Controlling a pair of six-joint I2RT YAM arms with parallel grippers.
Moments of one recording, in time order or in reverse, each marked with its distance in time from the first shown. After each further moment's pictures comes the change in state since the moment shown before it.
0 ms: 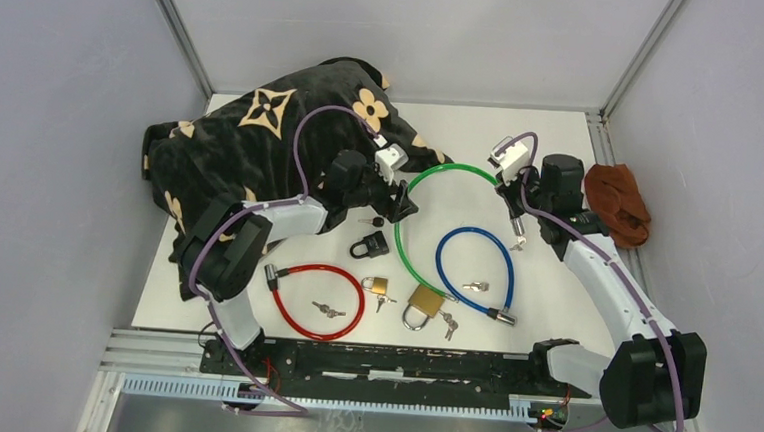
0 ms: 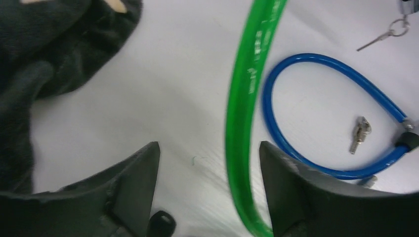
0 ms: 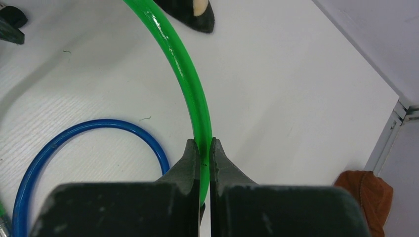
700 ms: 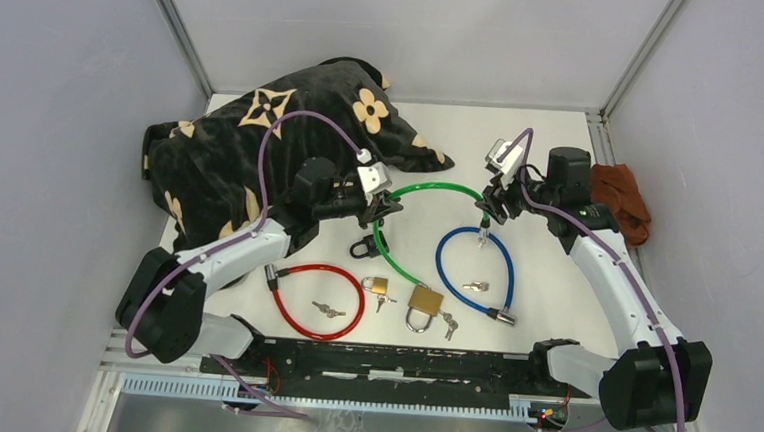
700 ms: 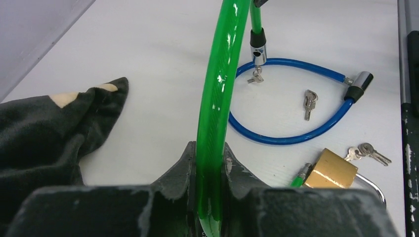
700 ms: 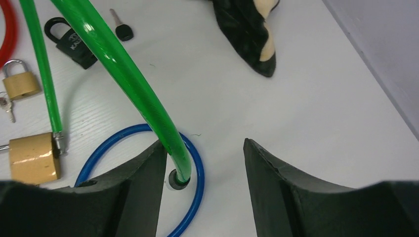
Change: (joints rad) left arm -0.022 -0.383 -0.150 -0.059 0.187 0.276; right arm -0.018 -0.009 0.100 -0.150 -0.318 -0.101
